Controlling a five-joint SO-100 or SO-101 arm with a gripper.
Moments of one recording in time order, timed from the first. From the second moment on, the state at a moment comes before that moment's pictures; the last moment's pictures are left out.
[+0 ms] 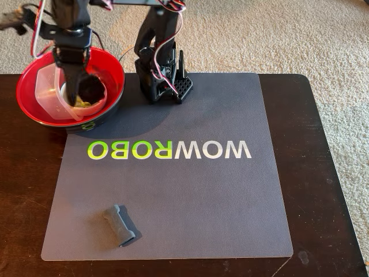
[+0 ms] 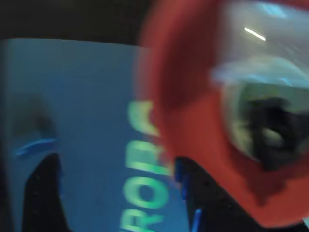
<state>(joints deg) 43.5 113.9 80.2 97.0 52.2</state>
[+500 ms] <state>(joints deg) 27.3 47.1 16.6 97.4 76.6</state>
